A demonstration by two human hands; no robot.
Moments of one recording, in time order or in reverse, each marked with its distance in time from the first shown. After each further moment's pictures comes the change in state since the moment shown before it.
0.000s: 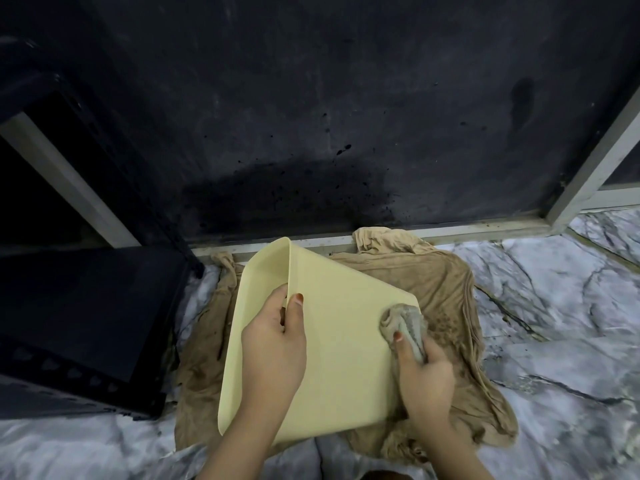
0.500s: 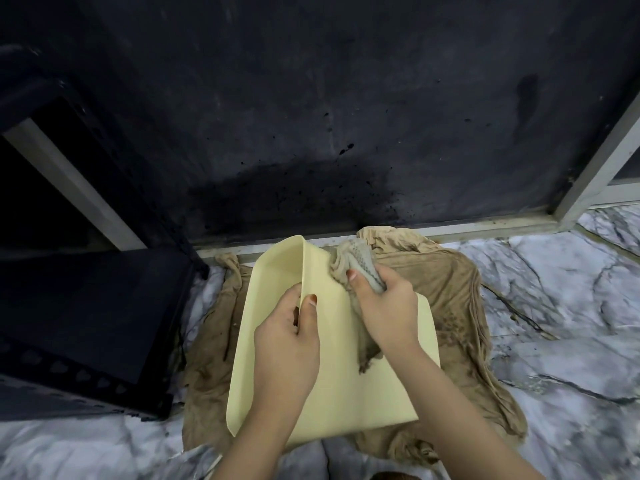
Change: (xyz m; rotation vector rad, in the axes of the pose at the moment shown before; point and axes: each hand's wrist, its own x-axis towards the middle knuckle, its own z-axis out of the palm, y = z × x) left_hand -0.001 -0.001 0.004 -0.005 -0.032 0.049; right_hand 0.013 -0.095 0.035 0.036 -0.229 -0.226
